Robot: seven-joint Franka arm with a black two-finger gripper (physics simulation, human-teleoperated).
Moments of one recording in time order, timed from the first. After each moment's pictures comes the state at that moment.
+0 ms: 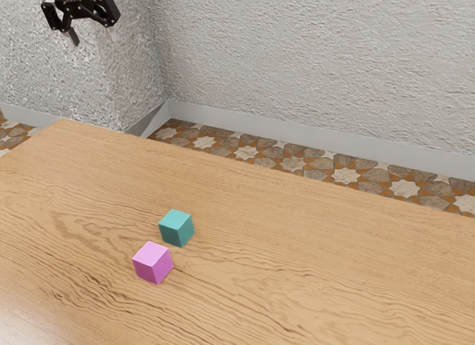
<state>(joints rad) 0.07 0.30 0.24 -0.96 -0.13 1.46 -0.08</state>
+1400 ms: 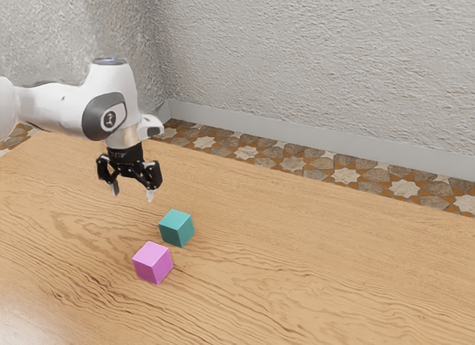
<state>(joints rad) -0.21 0.05 0.31 -2.03 0.03 1.98 -0.17</state>
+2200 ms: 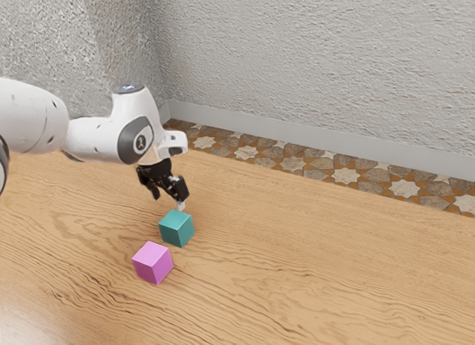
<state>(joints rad) -0.08 0.35 0.18 -1.93 -0.15 2.32 0.29</state>
